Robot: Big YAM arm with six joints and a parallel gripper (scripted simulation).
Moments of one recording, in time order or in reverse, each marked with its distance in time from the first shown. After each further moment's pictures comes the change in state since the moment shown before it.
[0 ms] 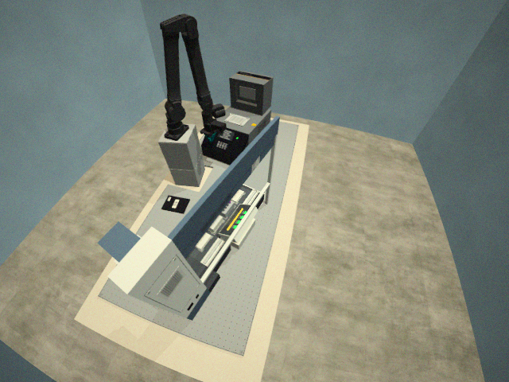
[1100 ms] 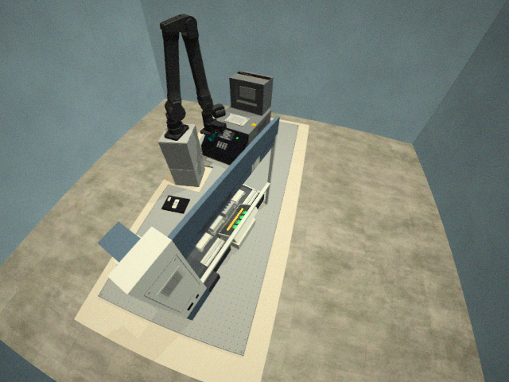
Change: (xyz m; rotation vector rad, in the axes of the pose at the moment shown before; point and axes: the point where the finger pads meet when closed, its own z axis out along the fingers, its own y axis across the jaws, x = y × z) arm 0.000 0.001 0.000 -0.001 -0.001 0.000
